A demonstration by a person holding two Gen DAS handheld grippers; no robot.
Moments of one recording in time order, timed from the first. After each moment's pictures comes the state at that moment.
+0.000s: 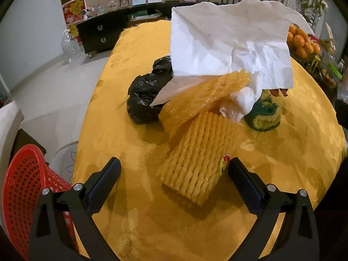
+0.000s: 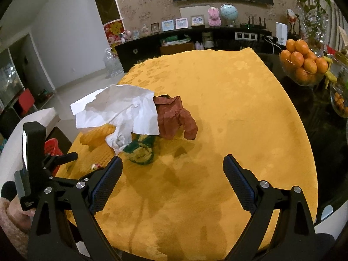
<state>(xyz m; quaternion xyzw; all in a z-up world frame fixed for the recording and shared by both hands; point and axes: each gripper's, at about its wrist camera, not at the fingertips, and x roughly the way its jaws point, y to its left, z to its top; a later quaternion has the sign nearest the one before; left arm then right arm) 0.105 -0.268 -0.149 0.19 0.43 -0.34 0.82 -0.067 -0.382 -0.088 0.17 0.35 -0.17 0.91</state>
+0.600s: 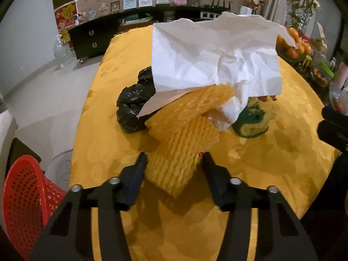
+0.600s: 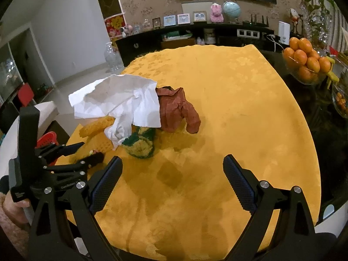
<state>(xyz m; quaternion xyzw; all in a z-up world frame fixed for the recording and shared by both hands) 0.110 -0.278 -0.143 0.18 0.42 -0.37 0.81 -0.063 -0.379 -0.096 0.16 0.36 -0.17 0.90</state>
